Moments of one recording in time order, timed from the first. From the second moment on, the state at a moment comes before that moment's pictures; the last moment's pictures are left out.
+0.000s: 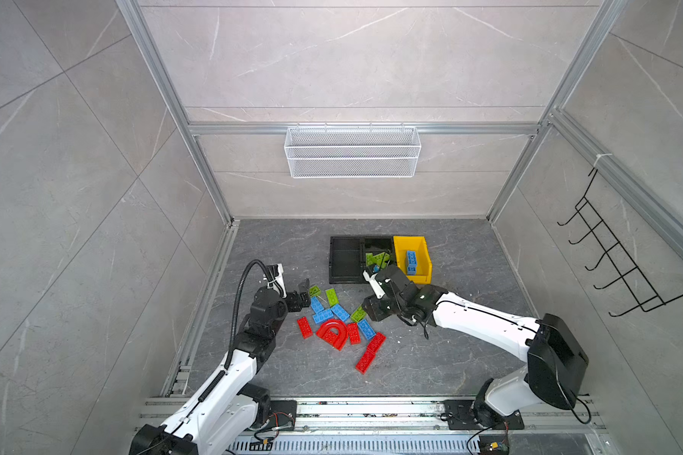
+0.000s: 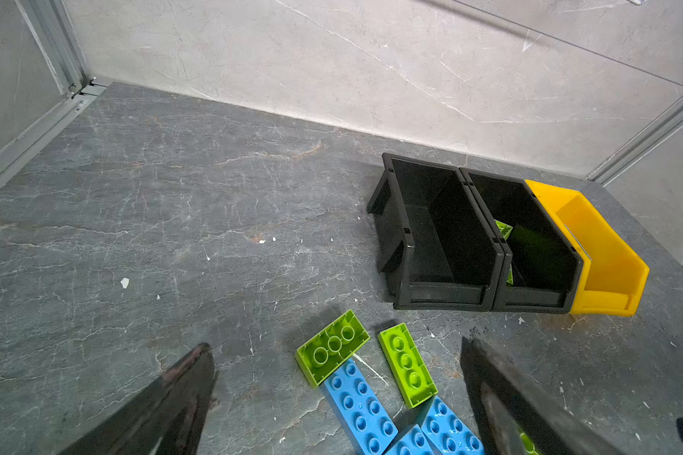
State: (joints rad) left arm -0.33 0.87 0.41 0.13 -0.11 -0.30; right arm 0.84 1.57 1.06 -0.42 0.01 0.29
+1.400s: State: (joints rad) left arm -0.33 0.85 0.41 0.13 -0.12 -0.30; right arm 0.86 1.75 1.10 -0.44 0.09 0.30
